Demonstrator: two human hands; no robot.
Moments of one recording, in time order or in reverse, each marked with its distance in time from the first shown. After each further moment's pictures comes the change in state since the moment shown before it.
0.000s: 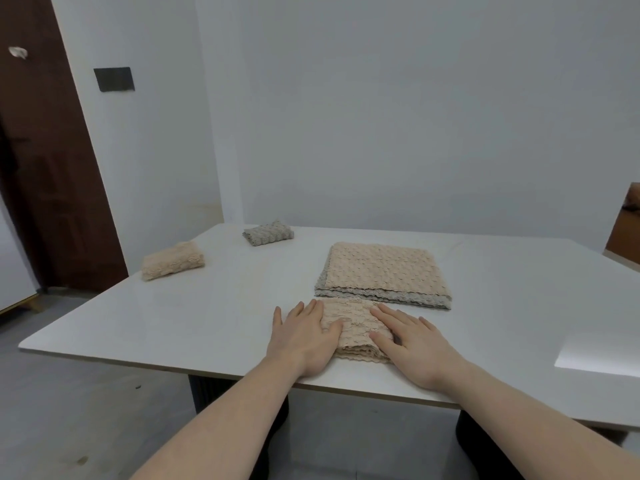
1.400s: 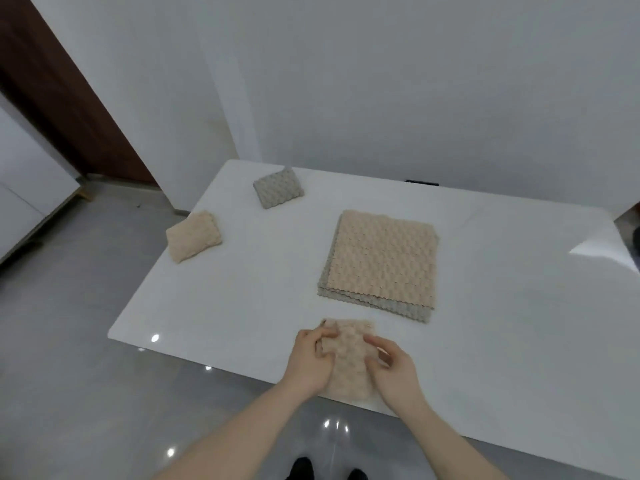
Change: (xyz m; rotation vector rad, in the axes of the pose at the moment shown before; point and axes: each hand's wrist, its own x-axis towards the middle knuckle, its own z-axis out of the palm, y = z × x) left_hand -0.014 0.071 -0.131 -0.762 -0.338 -0.450; right_hand 0.002 -0.069 -0.130 0.868 -0.185 0.598
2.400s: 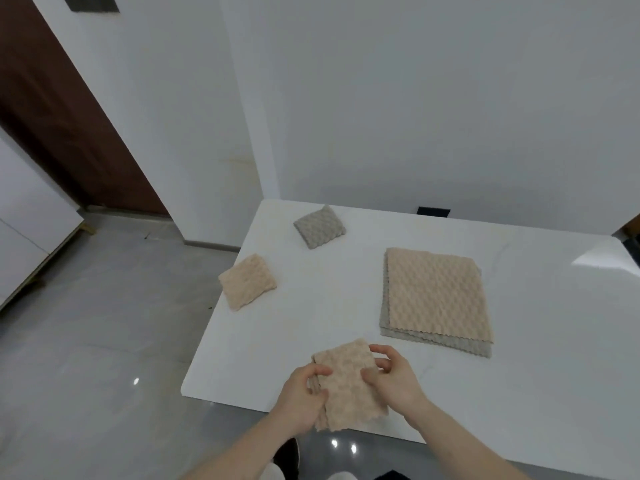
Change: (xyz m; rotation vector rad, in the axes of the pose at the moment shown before) left_hand 0.003 -0.068 -0.206 -0.167 -0.144 -0.091; right_hand 0.008 -0.147 0.139 0.174 -0.061 0.167
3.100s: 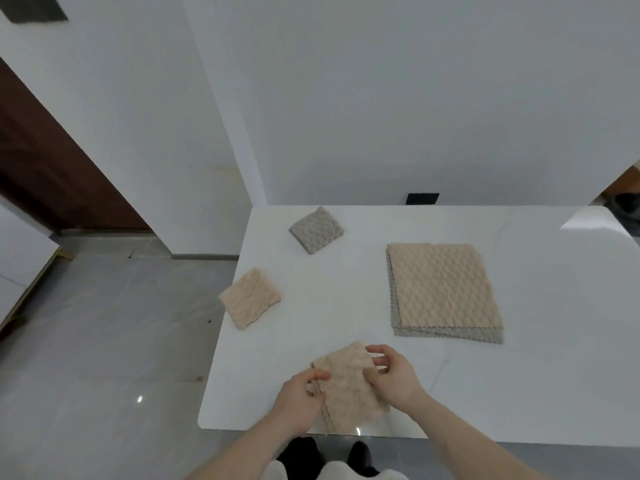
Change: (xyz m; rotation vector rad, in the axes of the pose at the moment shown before) left_hand 0.041 -0.008 -0.065 0.251 -0.086 -0.014; right_hand 0.030 -0.011 0.047 -0.158 0.095 -0.009
